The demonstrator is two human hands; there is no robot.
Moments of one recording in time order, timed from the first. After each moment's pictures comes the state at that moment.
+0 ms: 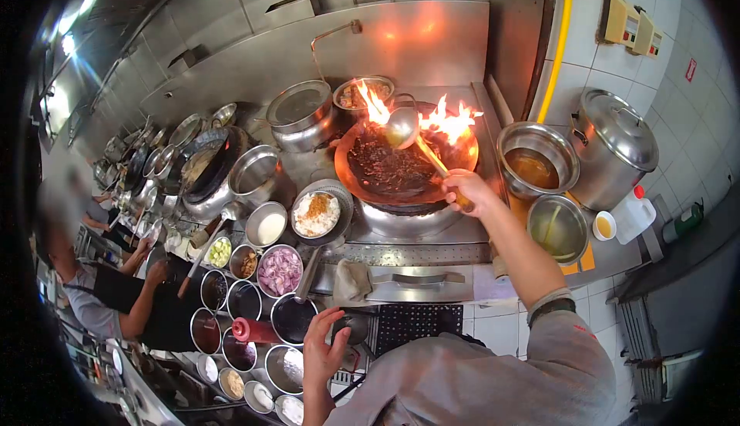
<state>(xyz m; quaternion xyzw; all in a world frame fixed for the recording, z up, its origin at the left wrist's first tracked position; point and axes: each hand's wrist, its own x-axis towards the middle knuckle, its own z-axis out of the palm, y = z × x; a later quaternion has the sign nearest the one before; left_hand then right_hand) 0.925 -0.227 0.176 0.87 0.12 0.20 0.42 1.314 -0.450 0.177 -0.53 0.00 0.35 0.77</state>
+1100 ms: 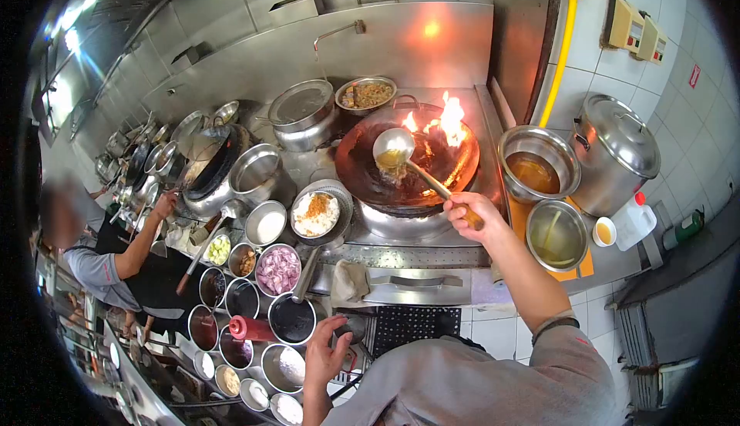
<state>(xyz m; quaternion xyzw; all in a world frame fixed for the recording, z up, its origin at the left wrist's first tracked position) 0.920 -0.236 0.166 0.87 0.15 0.17 0.44 1.290 -0.478 0.158 -0.29 0.06 0.47 0.83</state>
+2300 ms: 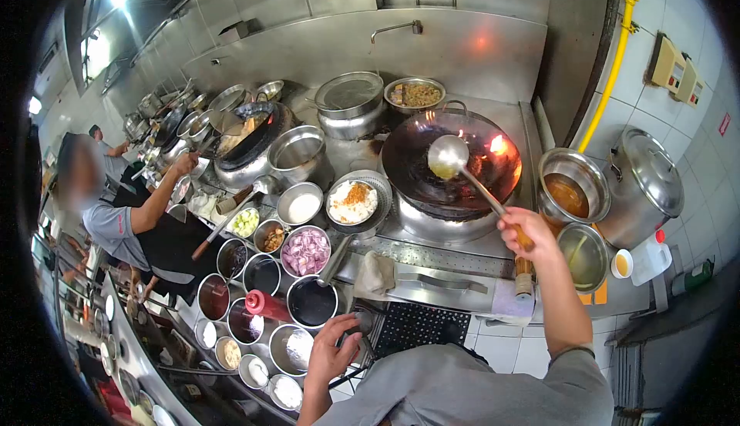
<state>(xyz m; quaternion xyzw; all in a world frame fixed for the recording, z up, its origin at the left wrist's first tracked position) 0.884 -0.224 0.169 0.87 0.16 0.20 0.43 1.264 -0.498 0.187 -0.55 0.00 0.38 0.74</state>
